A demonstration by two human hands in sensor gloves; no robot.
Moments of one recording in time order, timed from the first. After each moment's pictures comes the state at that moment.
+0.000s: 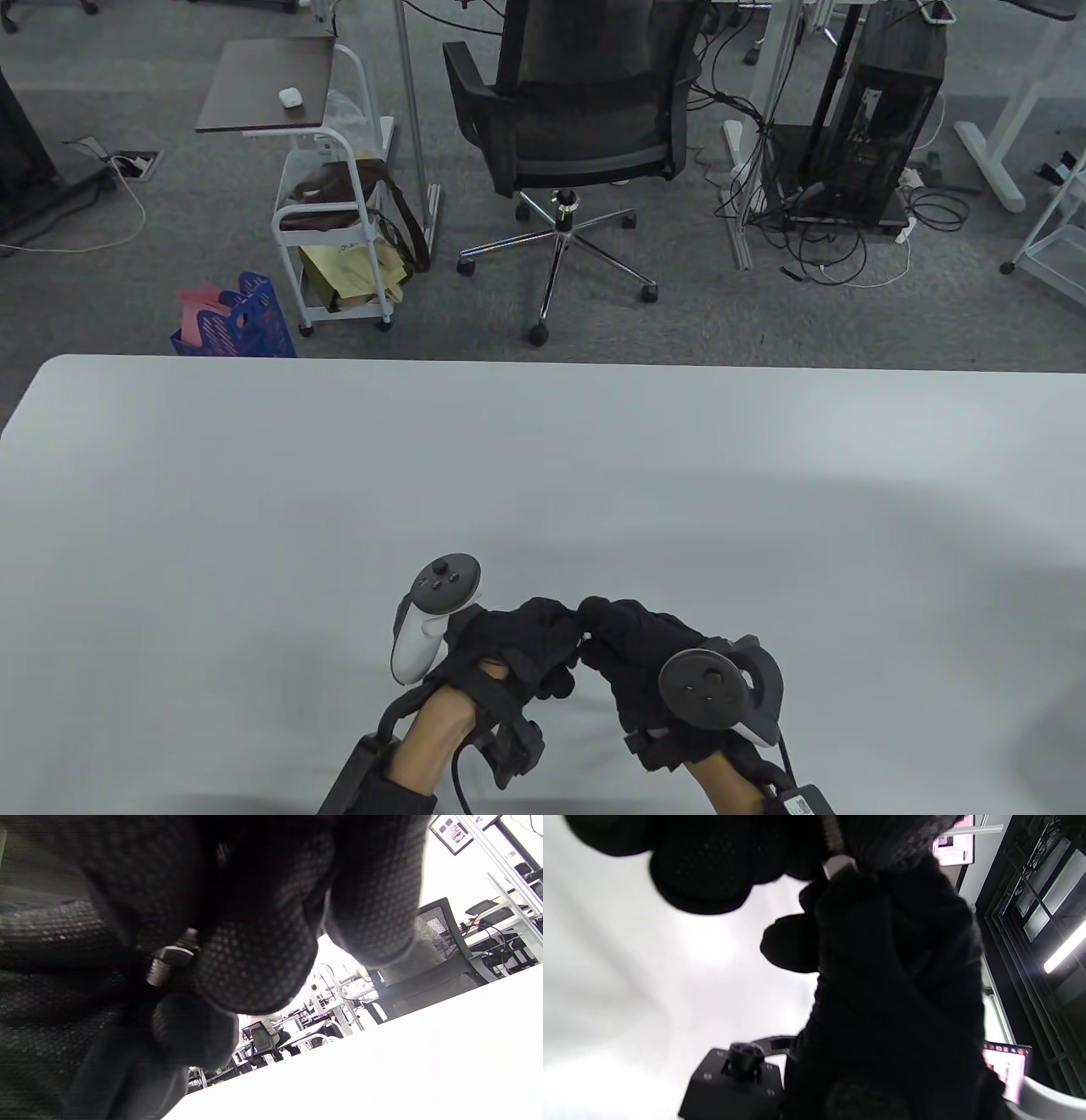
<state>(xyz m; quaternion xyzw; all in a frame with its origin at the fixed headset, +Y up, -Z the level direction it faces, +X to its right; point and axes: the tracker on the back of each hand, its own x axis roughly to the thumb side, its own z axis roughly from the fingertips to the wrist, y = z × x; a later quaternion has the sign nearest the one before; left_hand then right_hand) -0.092 -0.719 -0.326 -0.30 -0.15 0.63 0.70 0.114 -0.677 -0.282 0.23 -0.20 0.91 0.28</state>
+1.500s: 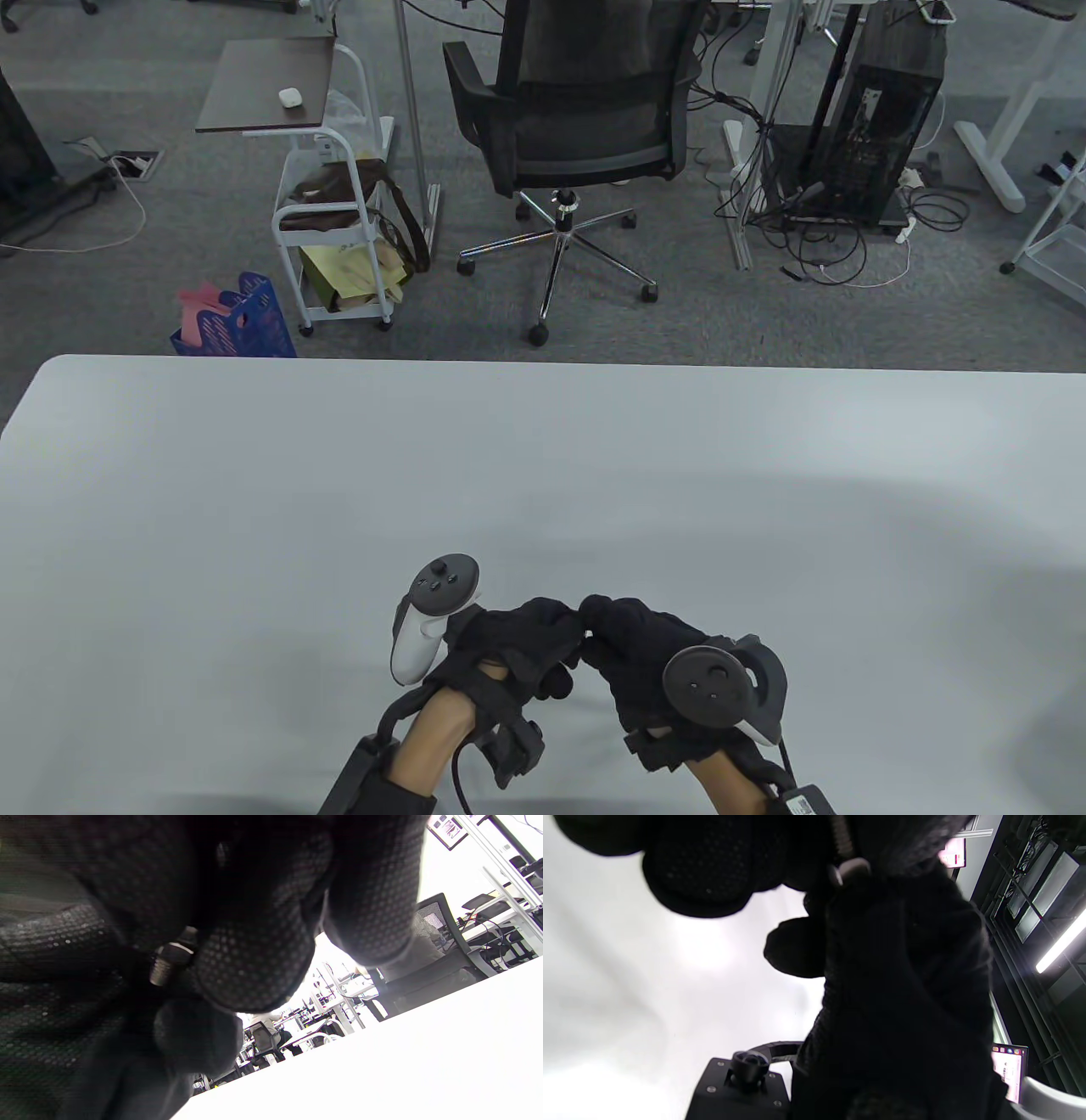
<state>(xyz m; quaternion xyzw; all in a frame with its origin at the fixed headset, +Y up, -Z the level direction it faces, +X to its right) -0.091 -0.717 -0.327 -0.29 -0.15 0.62 0.71 0.116 -0.675 -0.282 0.22 -0.19 0.91 0.30</state>
